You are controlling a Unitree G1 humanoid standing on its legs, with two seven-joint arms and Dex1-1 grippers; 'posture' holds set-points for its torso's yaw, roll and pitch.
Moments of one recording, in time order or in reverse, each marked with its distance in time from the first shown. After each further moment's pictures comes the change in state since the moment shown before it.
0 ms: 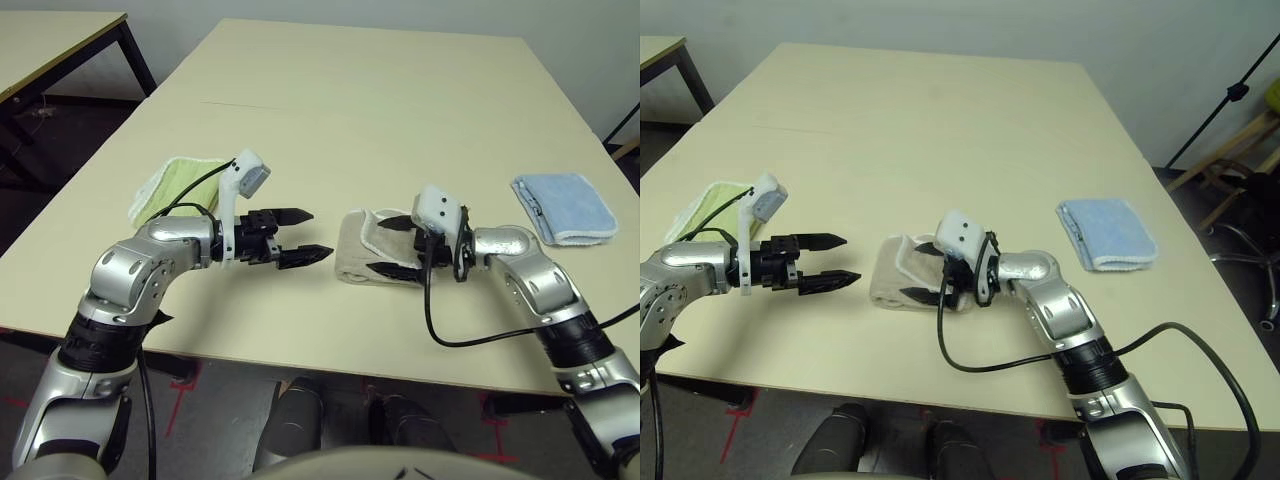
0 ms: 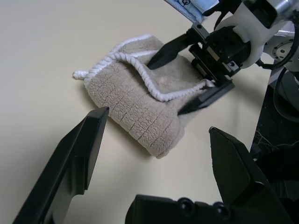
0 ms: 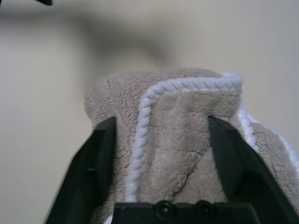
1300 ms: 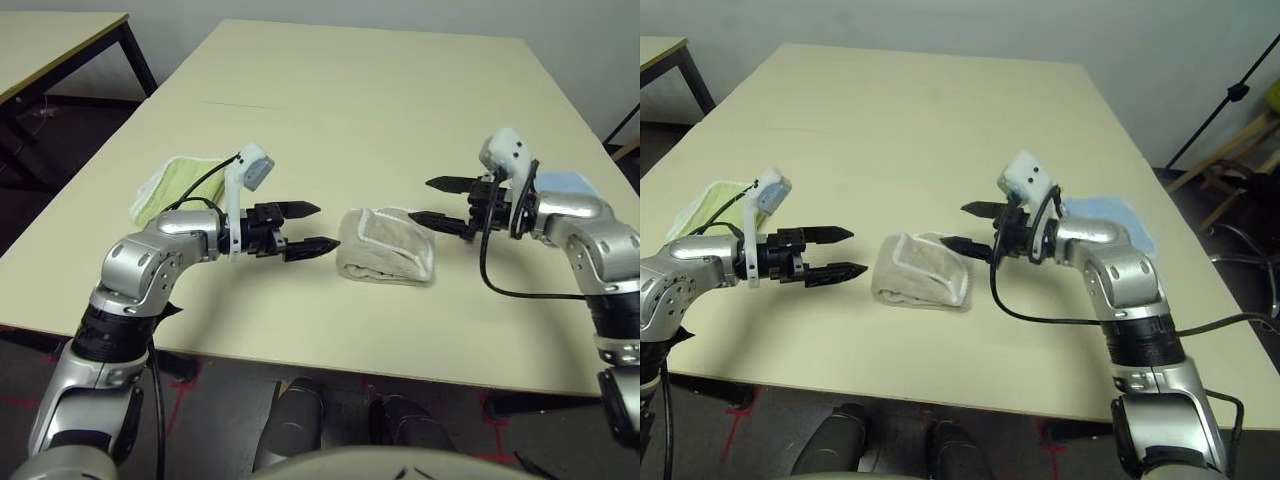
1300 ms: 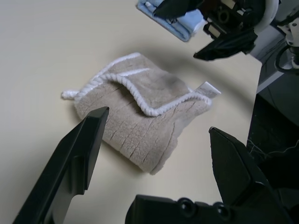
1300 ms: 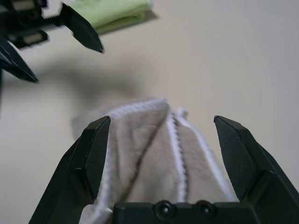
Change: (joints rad) left arm -0.055 -0.079 -0.008 0.056 0.006 -0.024 -0.011; right arm -0.122 -0.142 -0.197 -0.037 0.257 0.296 0.037
